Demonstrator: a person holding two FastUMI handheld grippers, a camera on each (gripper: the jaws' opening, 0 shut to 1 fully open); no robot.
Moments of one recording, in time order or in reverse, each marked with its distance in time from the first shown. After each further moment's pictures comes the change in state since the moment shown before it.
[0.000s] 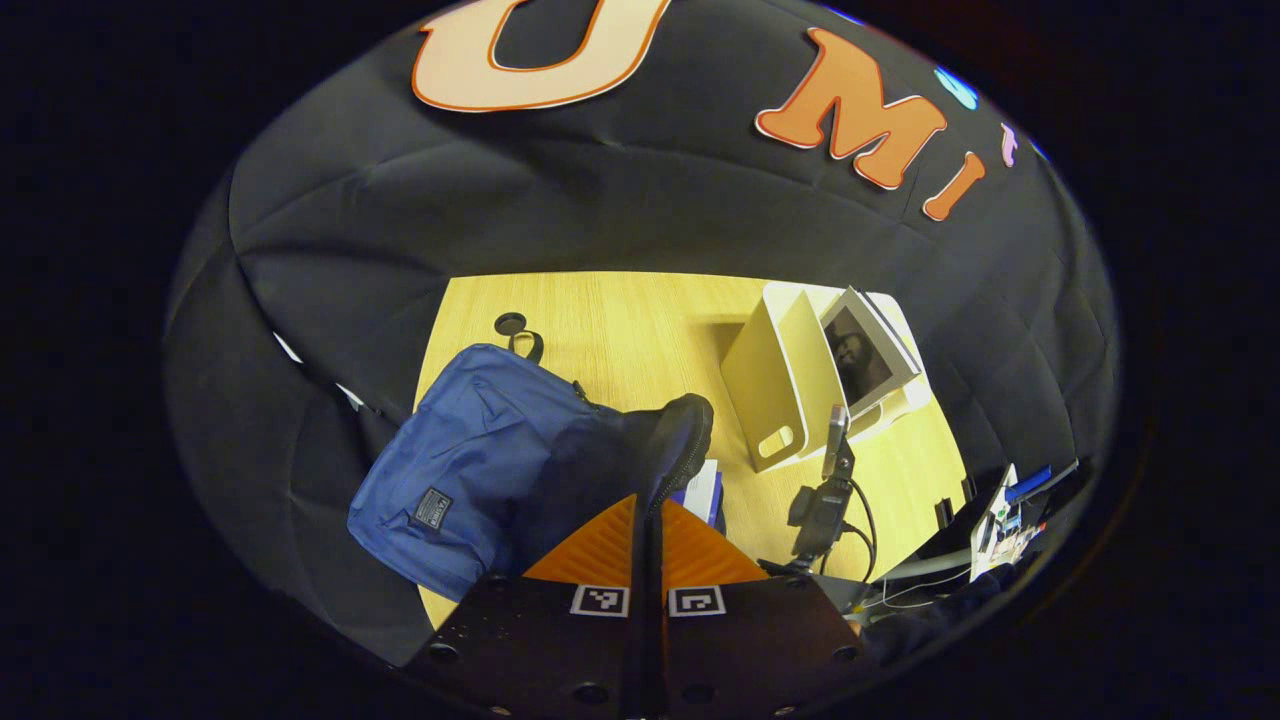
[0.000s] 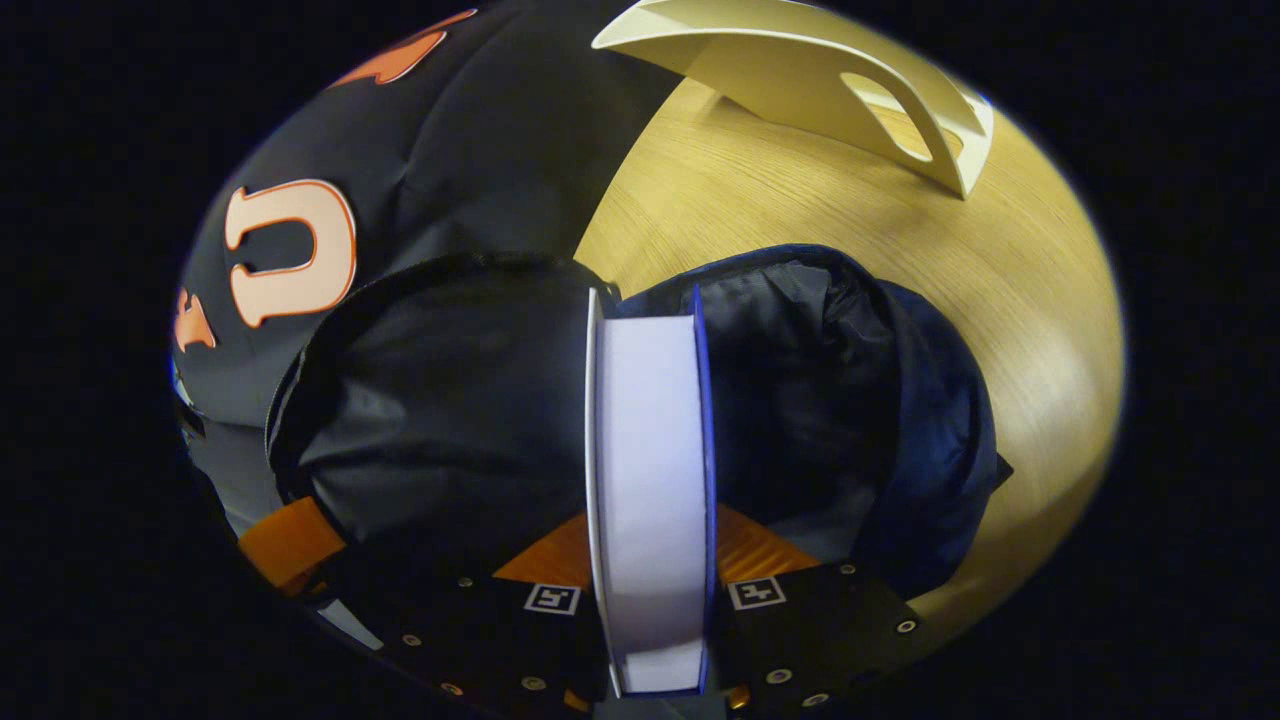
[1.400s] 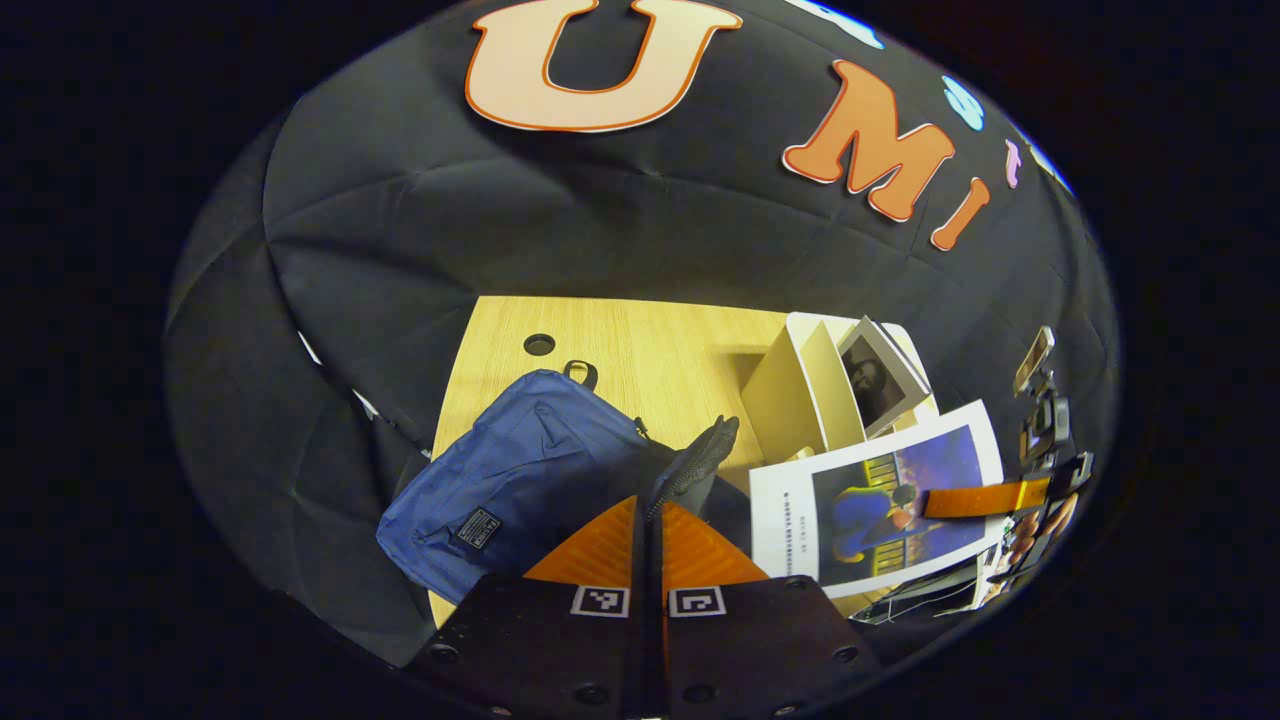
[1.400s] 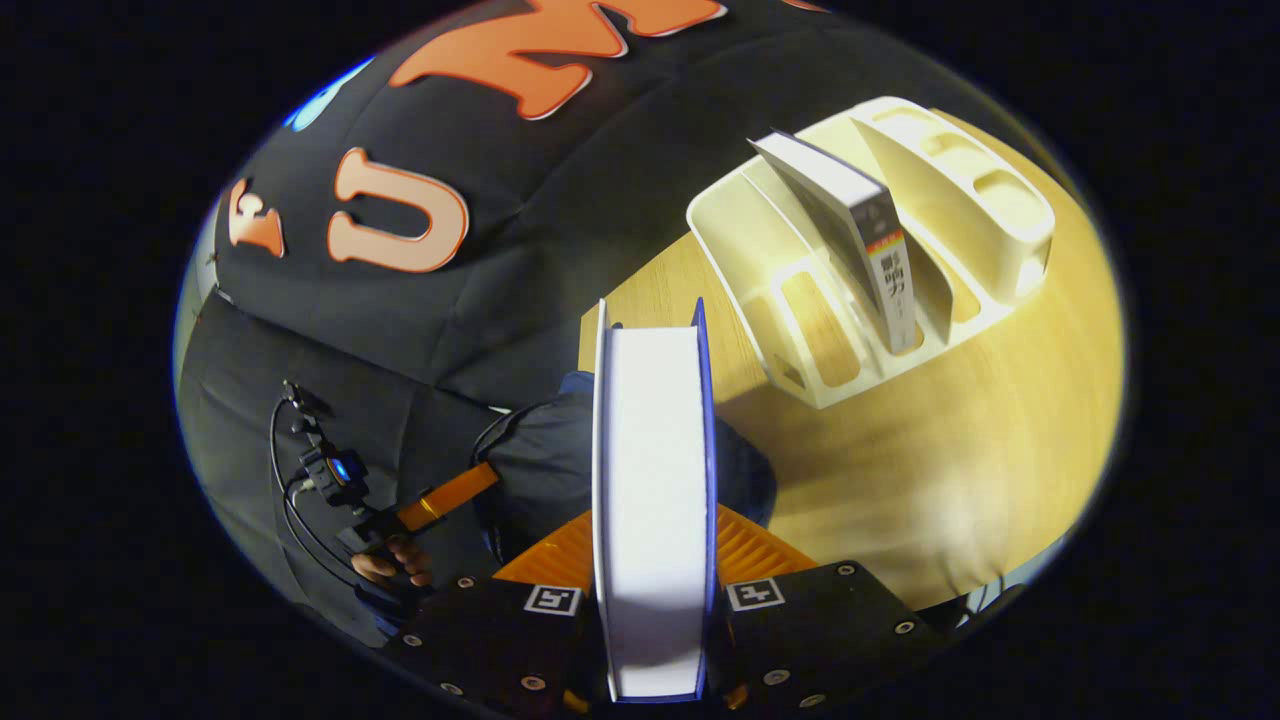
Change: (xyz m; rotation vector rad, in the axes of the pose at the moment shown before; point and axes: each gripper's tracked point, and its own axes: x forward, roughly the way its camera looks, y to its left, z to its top) left arm -0.010 0.041 0.000 -0.047 -0.105 0.021; right arm -0.175 0.016 0.089 -0.323 -0.011 -0.051
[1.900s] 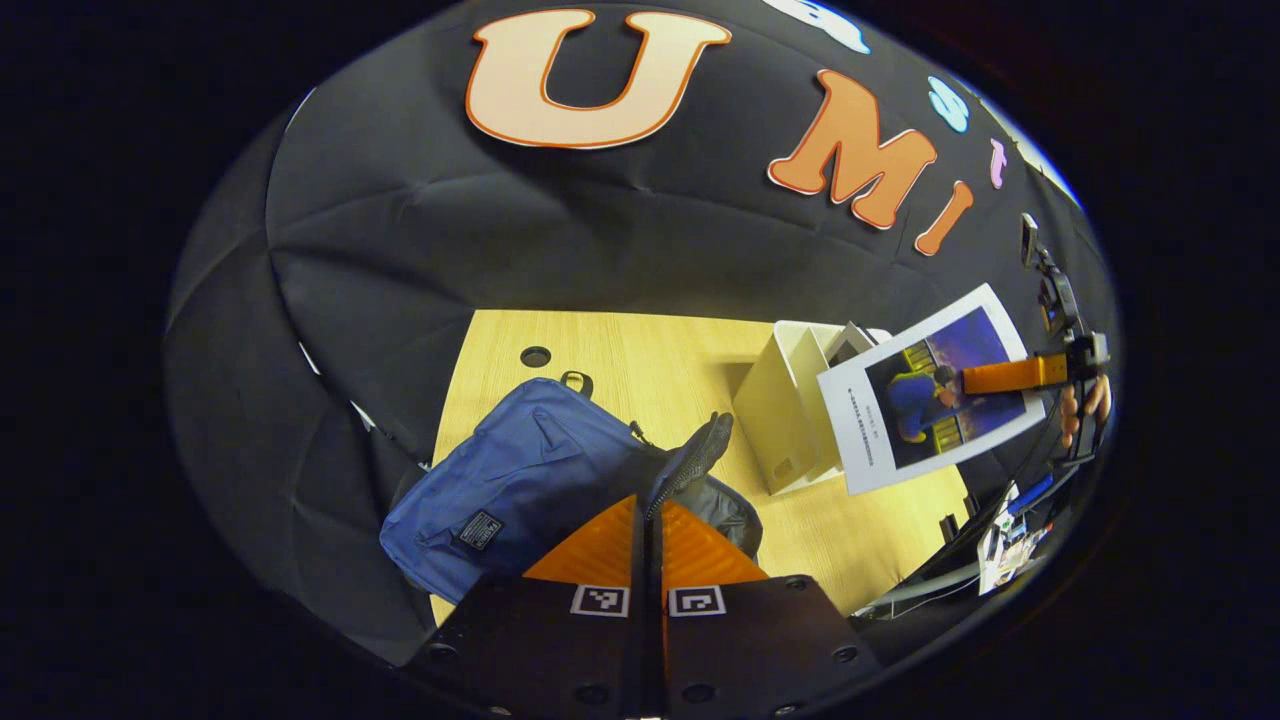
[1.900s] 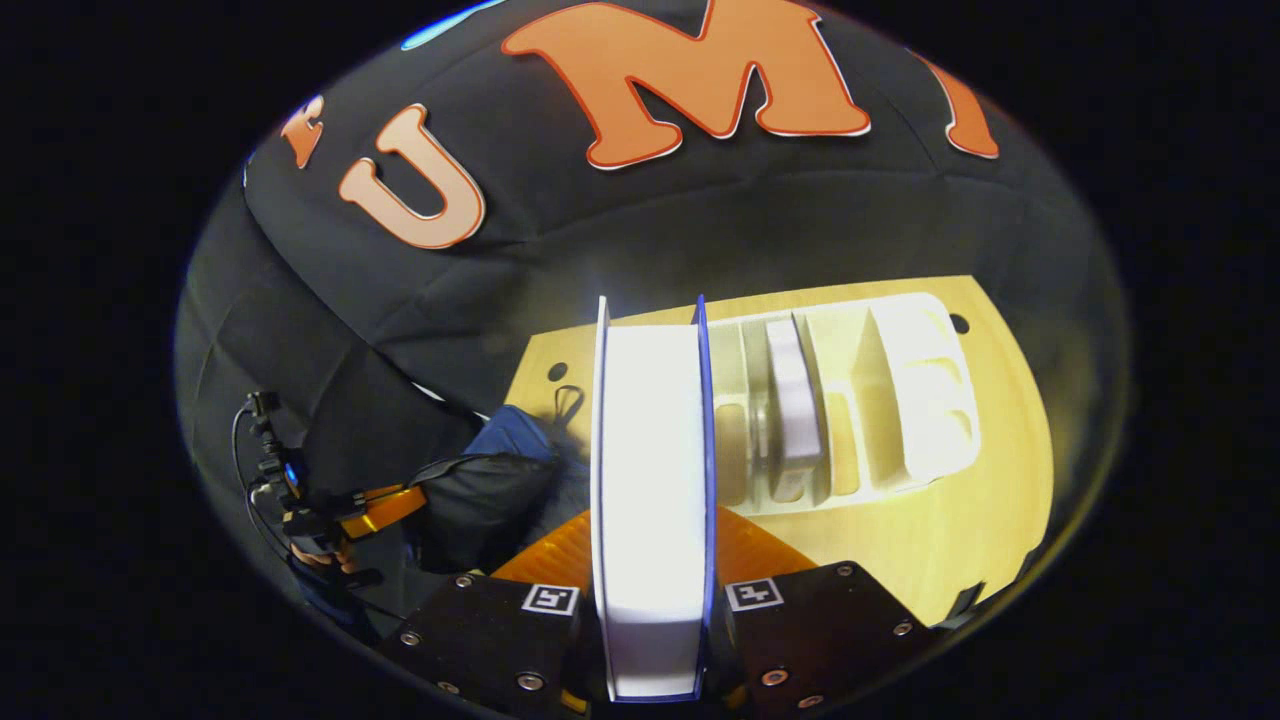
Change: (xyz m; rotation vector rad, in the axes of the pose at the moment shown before) left arm -0.018 -0.002 -0.003 0.034 -0.056 -0.026; right arm -0.048 0.019 0.107 -0.421 -0.036 -0.237
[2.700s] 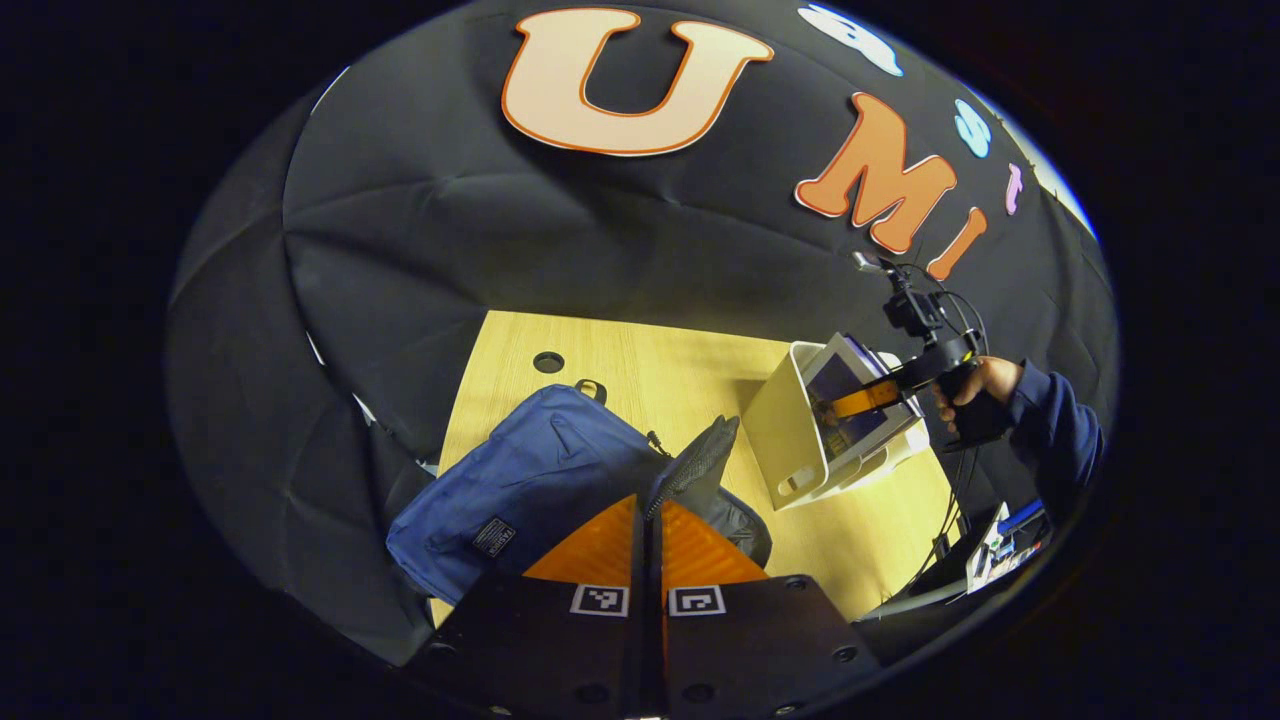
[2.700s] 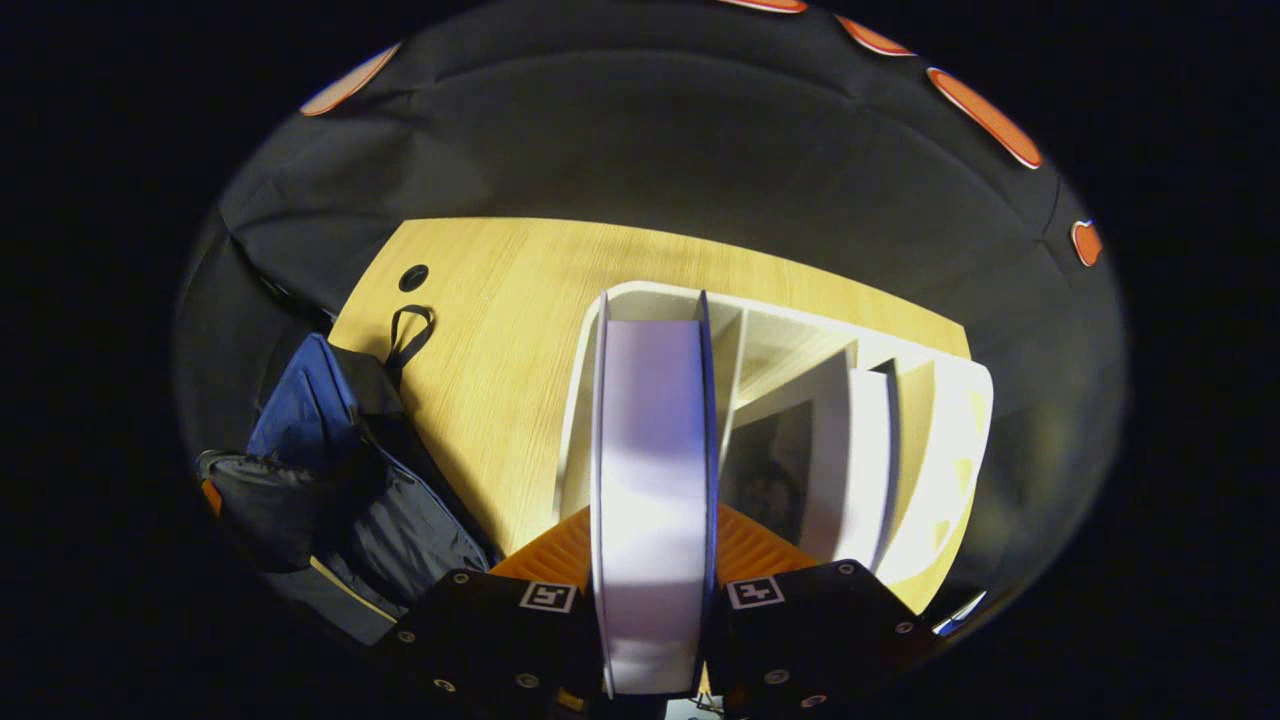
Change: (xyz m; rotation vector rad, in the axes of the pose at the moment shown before) left arm 0.002 0.025 0.004 -0.065 -0.035 -0.016; right arm 0.161 -0.077 0.046 -0.282 0.271 -0.377
